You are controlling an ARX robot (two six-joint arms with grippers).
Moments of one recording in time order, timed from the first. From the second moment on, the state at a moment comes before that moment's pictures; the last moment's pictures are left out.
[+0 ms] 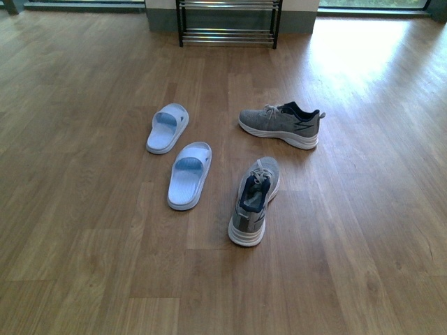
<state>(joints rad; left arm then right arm) 0.00 0.02 0.01 0.00 0.00 0.00 0.00 0.00 0.02 0.00 0.00 0.00</state>
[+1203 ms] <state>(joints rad) 0.00 0.02 0.01 0.00 0.00 0.00 0.00 0.00 0.02 0.00 0.00 0.00</state>
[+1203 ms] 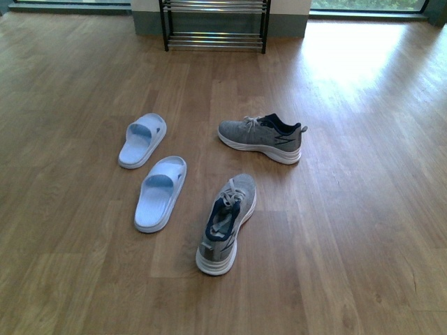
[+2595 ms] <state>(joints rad) 0.00 0.02 0.01 0.00 0.00 0.00 0.00 0.00 0.02 0.00 0.00 0.00</state>
